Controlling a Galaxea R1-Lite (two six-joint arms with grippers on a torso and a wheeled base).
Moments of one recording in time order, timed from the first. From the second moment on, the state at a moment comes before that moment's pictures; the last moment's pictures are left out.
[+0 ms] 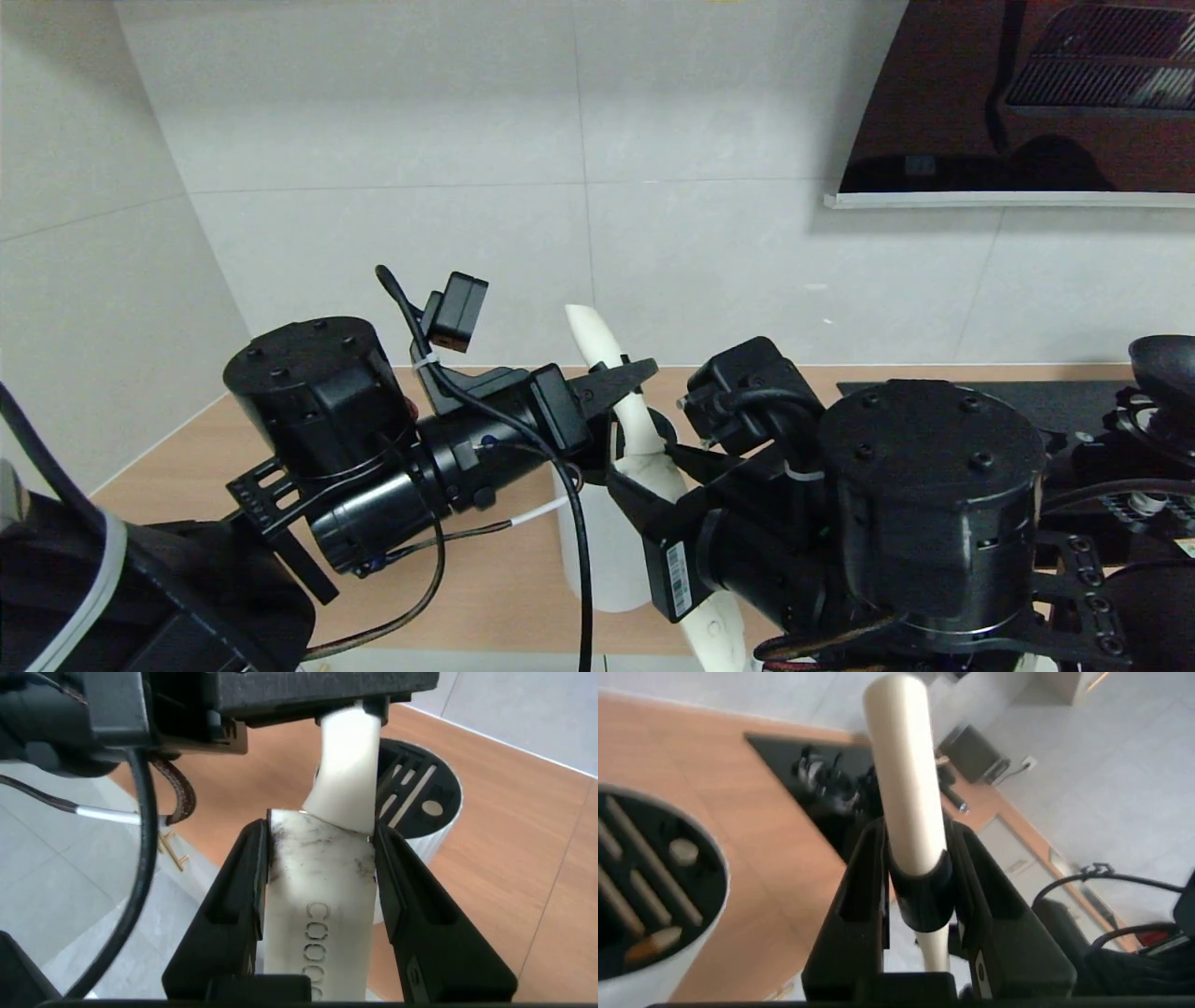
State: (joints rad) left arm -0.62 1.77 -0.64 -1.22 -0.30 -0.75; right arm 1.09 1.72 -0.86 -0.64 -0.42 0.14
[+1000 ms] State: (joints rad) left arm -0.64 1.78 -0.64 -1.22 -0.28 -0.75; right arm 1.08 1.71 -0.85 -0.66 -0.42 0.14
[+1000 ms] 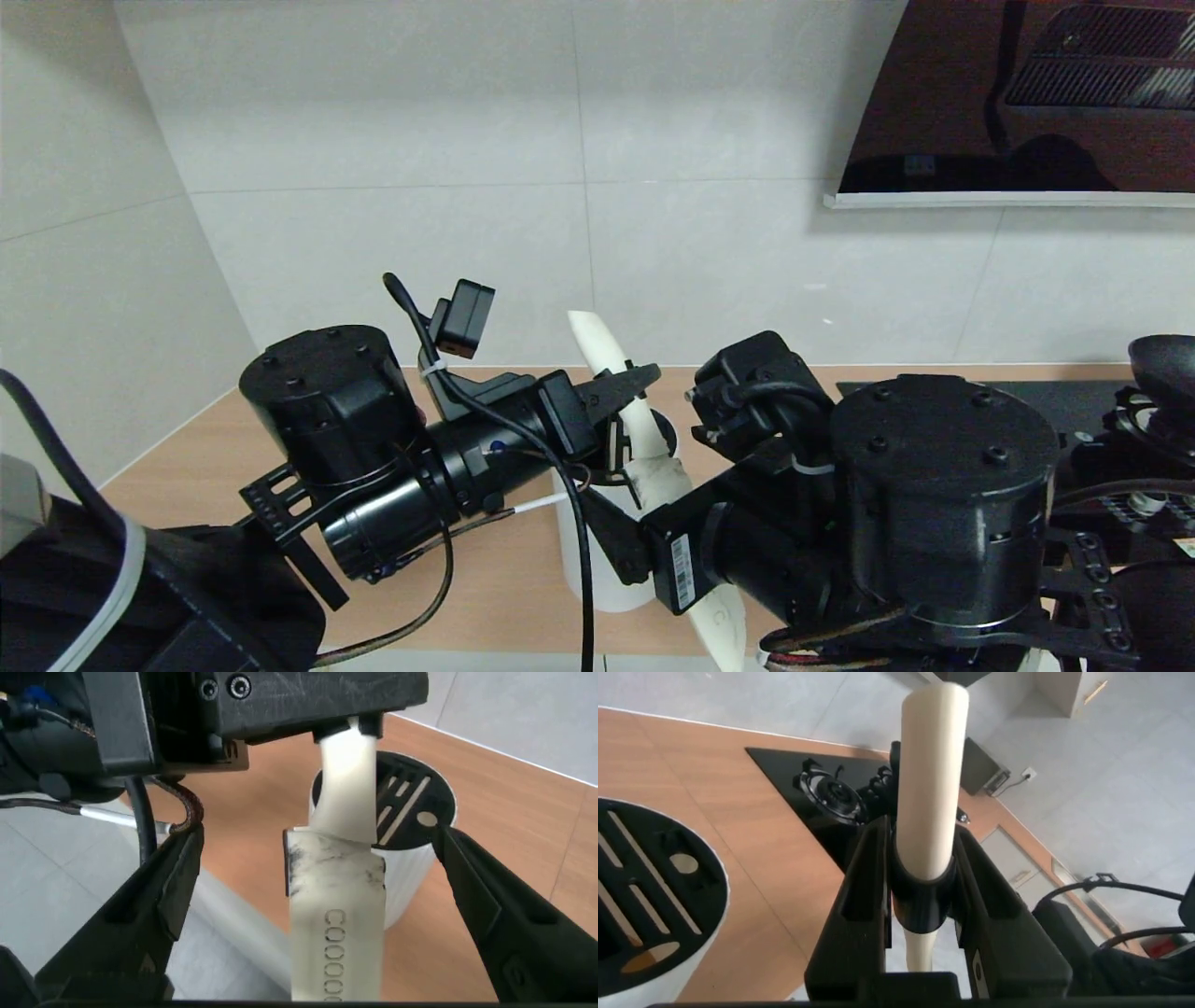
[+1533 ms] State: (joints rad) left arm -0.57 1.59 -0.88 -0.75 -0.05 -0.67; right arm 0.81 1.52 -0.83 -0.63 -0.36 0.13
